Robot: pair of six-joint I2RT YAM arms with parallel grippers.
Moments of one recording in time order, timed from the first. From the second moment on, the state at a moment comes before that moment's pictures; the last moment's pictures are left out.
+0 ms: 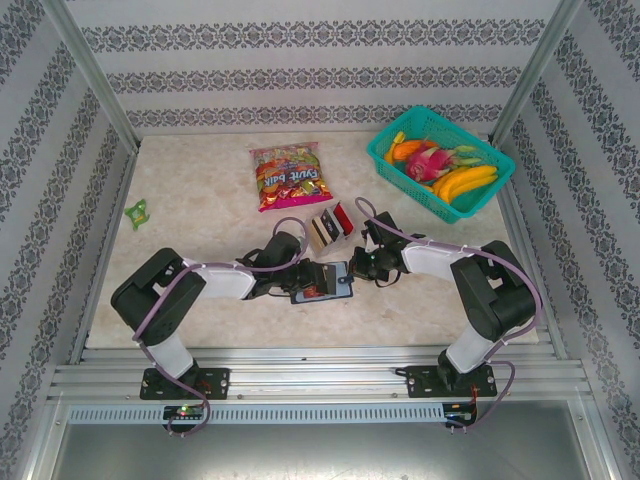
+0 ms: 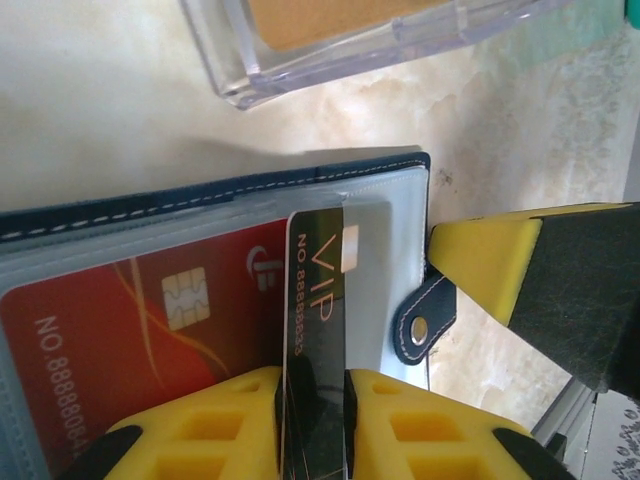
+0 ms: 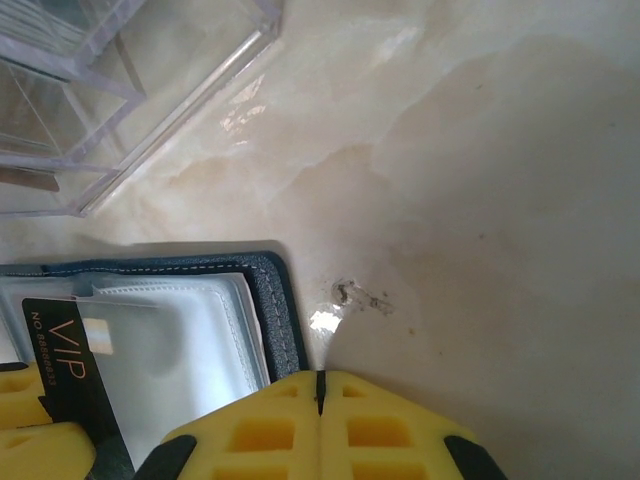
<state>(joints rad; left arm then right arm) -0.68 1.70 0.71 0.18 0.34 -1.00 0.47 1.66 0.79 -0.26 -0.37 0.70</state>
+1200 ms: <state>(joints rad) -0.74 1.79 0.96 -0.15 0.35 -0.88 0.48 1.66 0.79 -0.25 -0.37 0.71</state>
